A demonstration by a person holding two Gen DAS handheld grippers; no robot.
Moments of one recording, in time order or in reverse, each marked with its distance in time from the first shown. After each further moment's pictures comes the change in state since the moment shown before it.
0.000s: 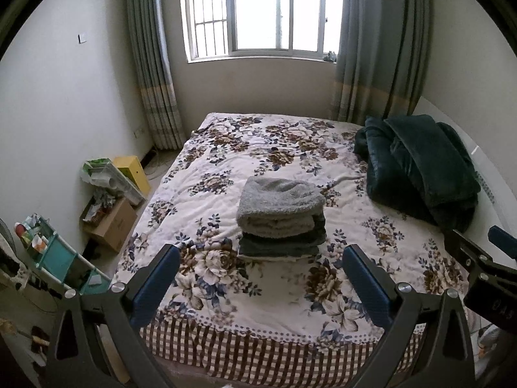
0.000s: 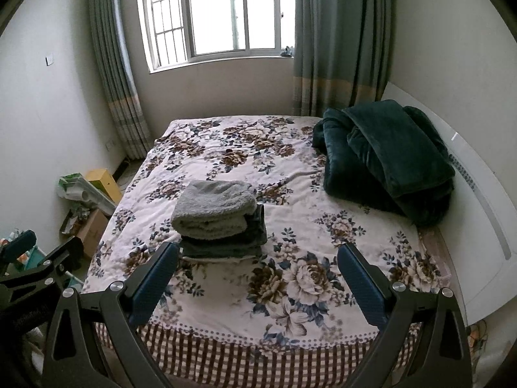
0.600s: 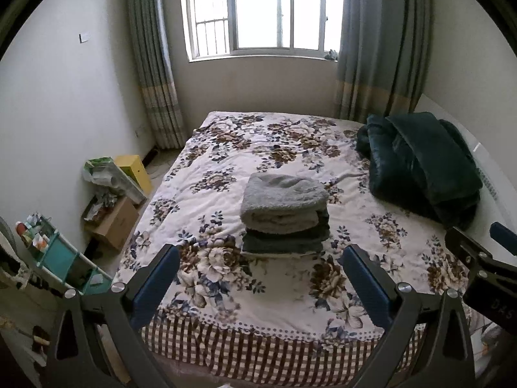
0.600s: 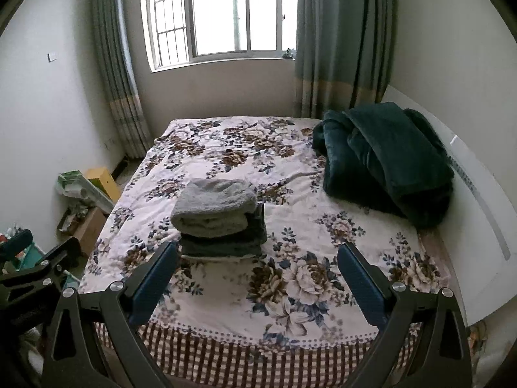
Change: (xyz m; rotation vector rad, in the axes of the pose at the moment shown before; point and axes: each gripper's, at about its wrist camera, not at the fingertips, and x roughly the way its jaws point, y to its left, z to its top) left arm 0.002 0.003 -0.011 0.003 0.003 0.008; right arm -0.001 0.007 -0.004 -0.011 -0.003 -0.004
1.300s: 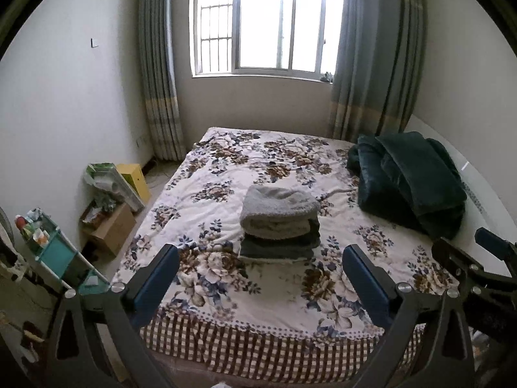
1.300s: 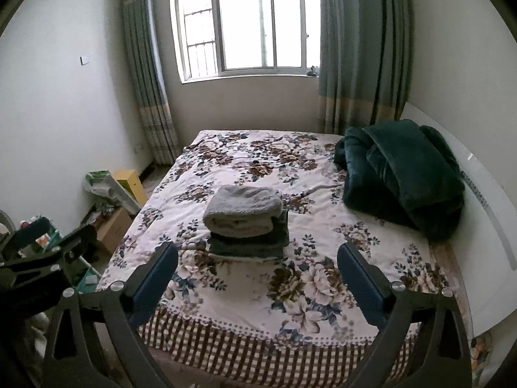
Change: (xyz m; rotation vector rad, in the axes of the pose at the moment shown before) left arm -0.065 0.024 -0.028 -0.039 -0.090 -0.036; right arm -0.096 0.018 -0.034 -0.044 -0.081 0.095
